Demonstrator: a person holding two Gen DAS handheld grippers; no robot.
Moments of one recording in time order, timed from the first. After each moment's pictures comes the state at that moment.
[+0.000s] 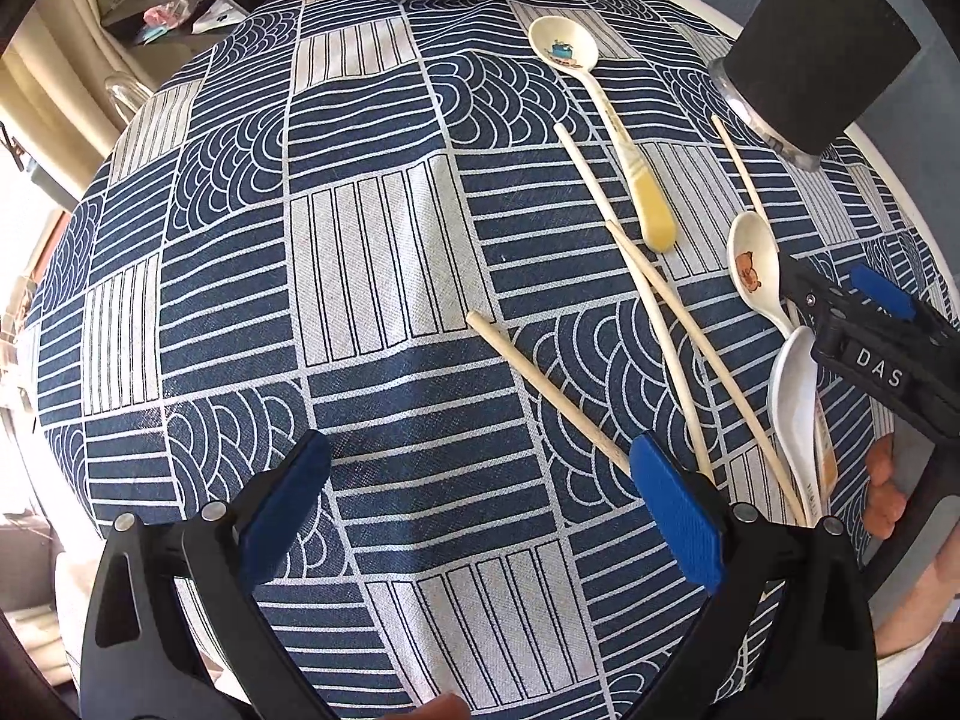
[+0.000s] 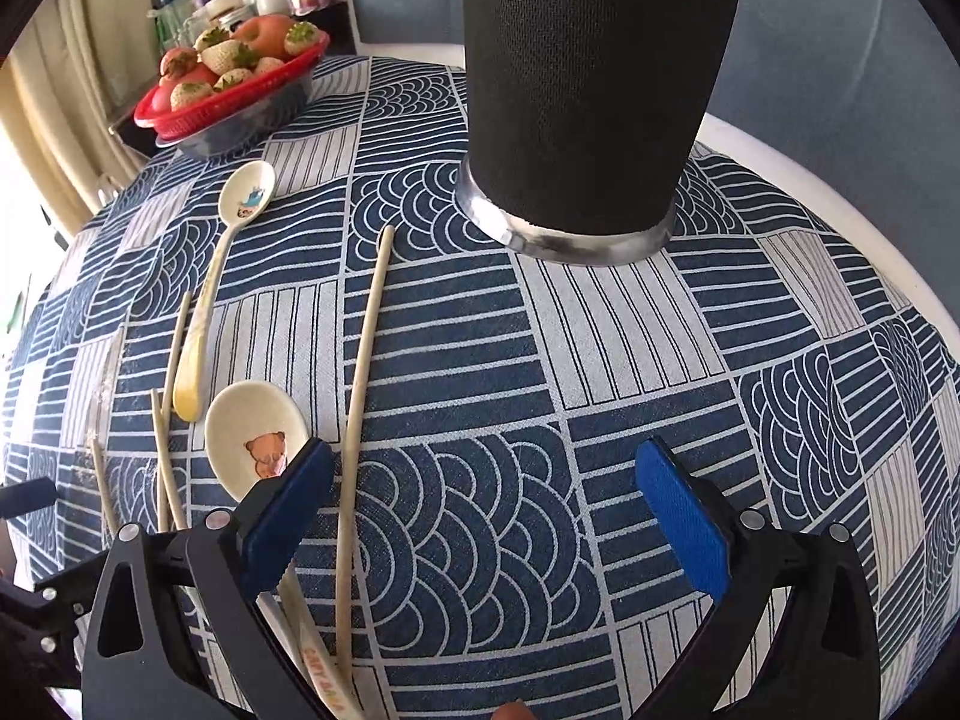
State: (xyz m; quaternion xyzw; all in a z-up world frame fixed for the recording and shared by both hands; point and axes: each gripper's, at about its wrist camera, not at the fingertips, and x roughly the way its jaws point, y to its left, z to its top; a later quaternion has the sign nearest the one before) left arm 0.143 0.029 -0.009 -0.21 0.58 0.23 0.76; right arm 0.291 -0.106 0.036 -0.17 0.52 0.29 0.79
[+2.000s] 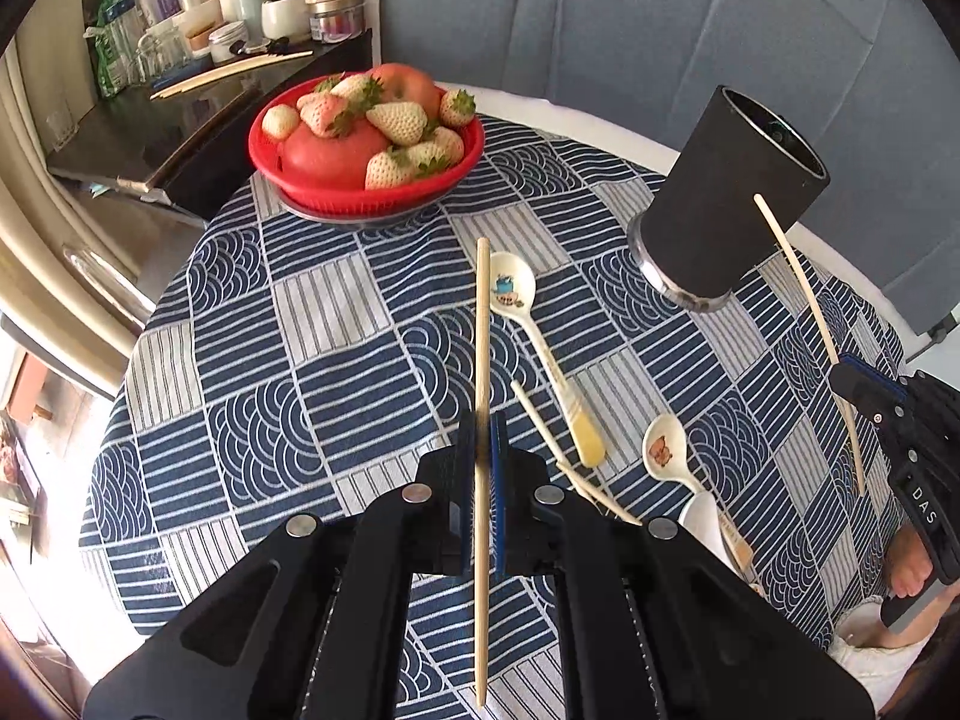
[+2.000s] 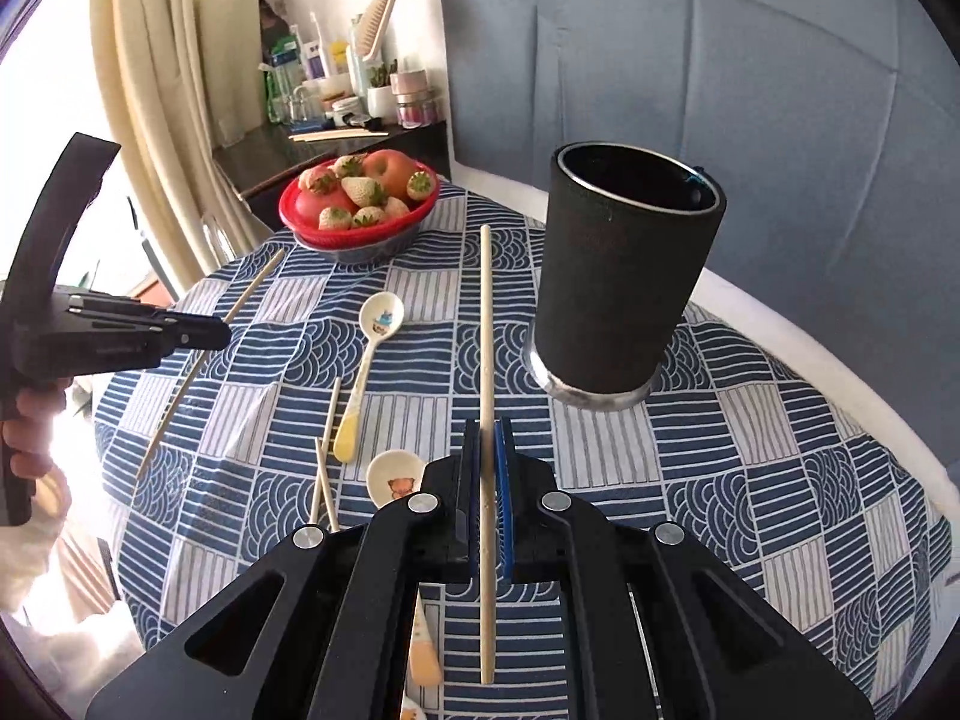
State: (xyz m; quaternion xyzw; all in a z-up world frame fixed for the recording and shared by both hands) left arm 0.181 0.075 0.095 -0.14 0.50 0.14 0.85; right arm 0.263 -0.125 0.161 -0.17 0.42 0.38 0.81
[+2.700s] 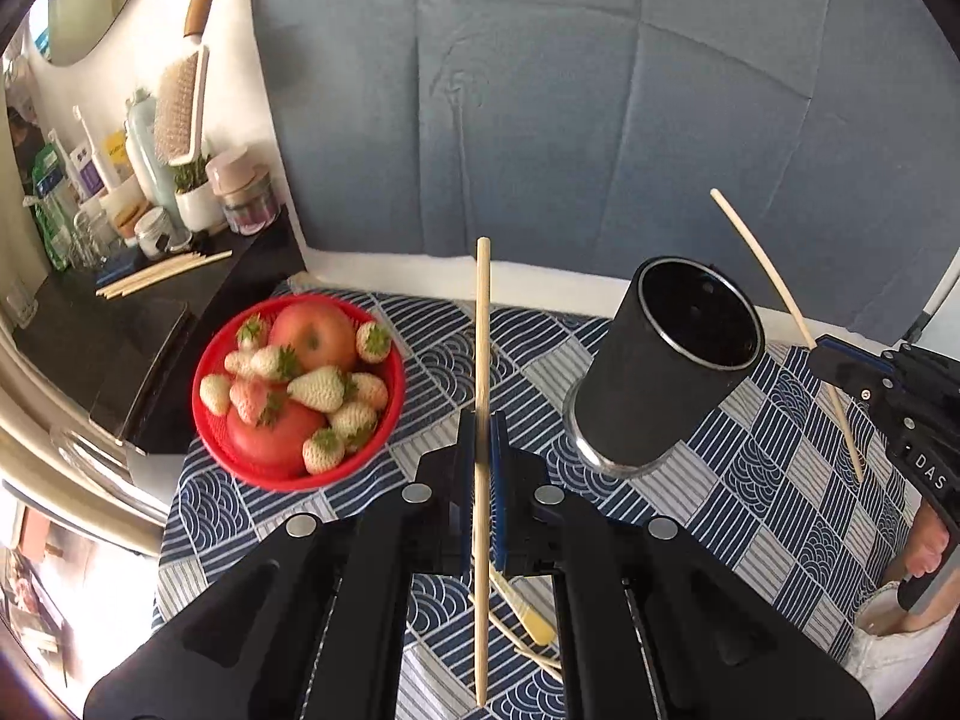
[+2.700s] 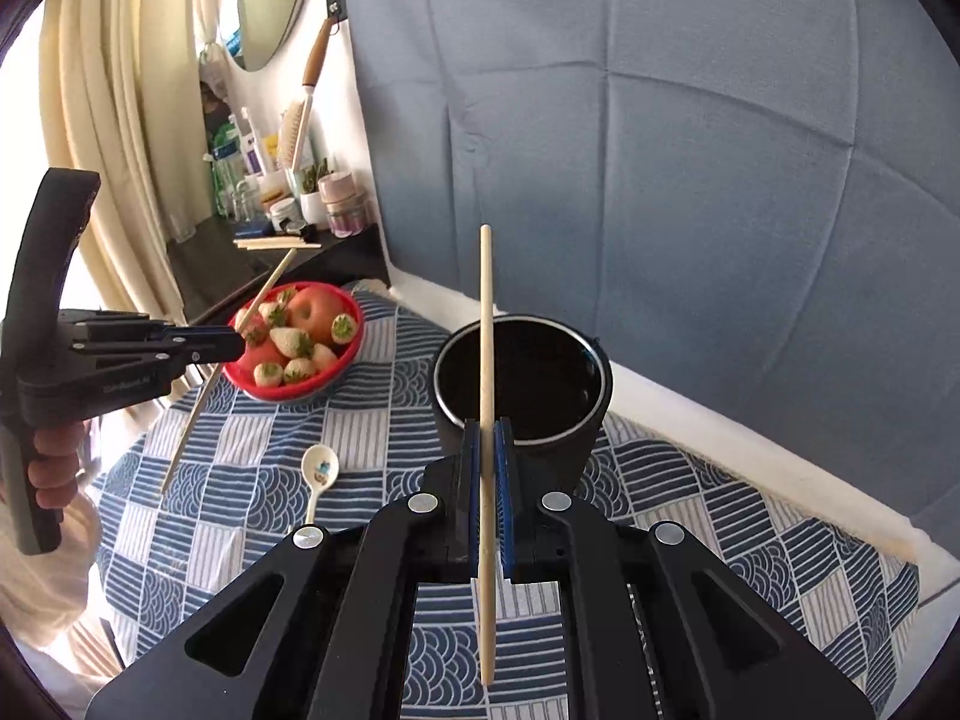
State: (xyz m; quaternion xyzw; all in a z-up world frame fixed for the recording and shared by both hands) left arm 0.276 0.072 0.179 -0.06 0.41 0.08 0.91; right arm 0.351 -0.119 0.229 -0.11 0.38 0.35 0.85
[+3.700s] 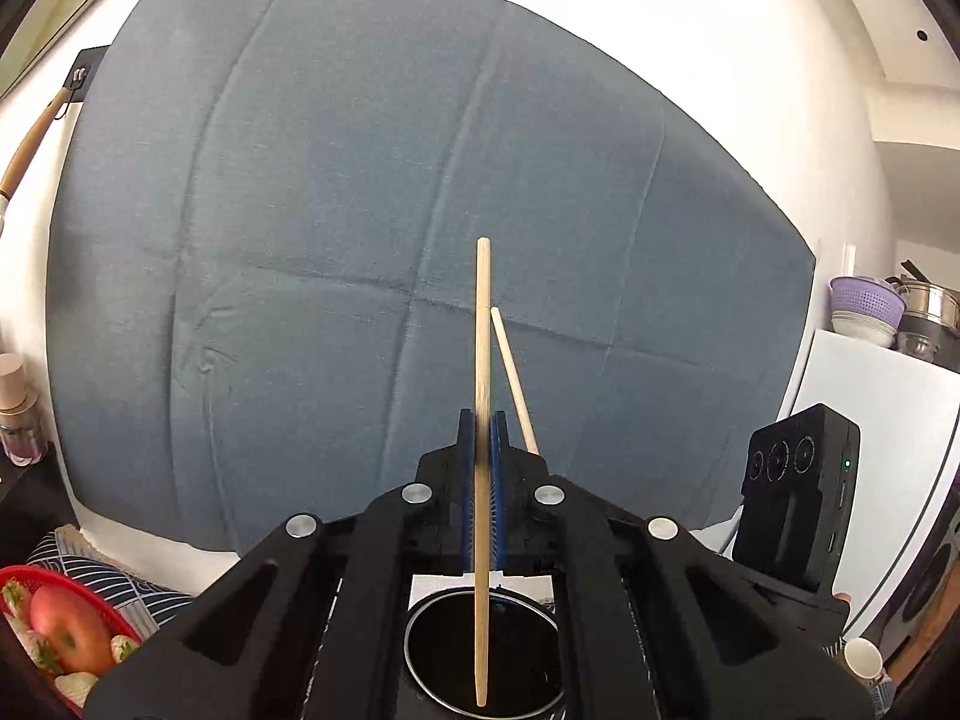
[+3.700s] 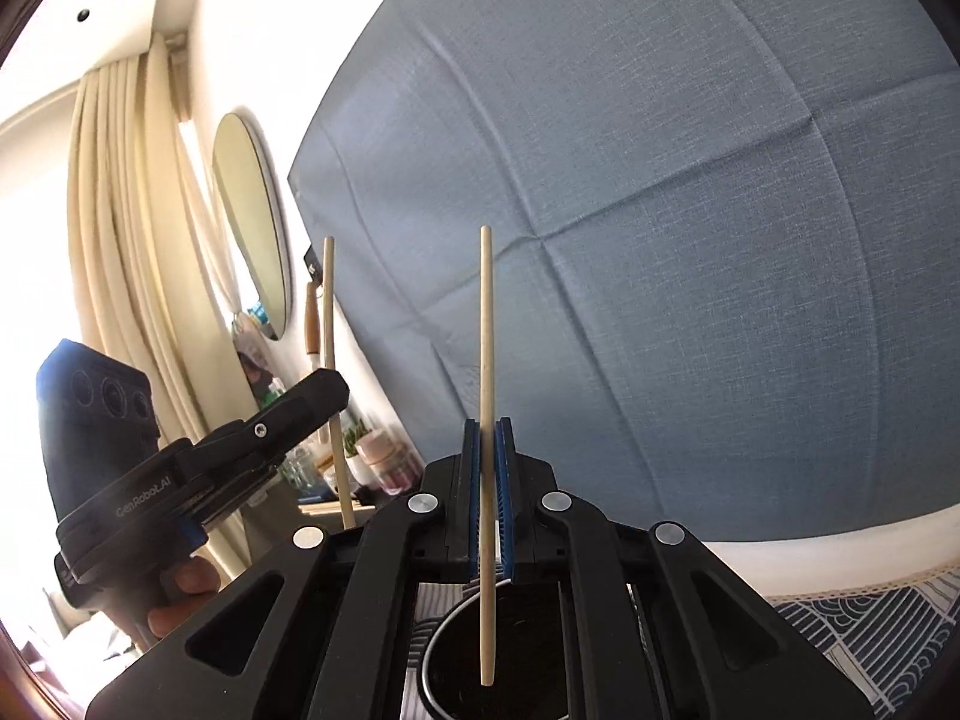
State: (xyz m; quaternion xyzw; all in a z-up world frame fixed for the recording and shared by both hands) left arm 0.354 0.046 0.203 -0.12 0.08 -0.14 0.98; right arm 0.438 -0.144 0.209 0.17 0.20 0.41 0.87
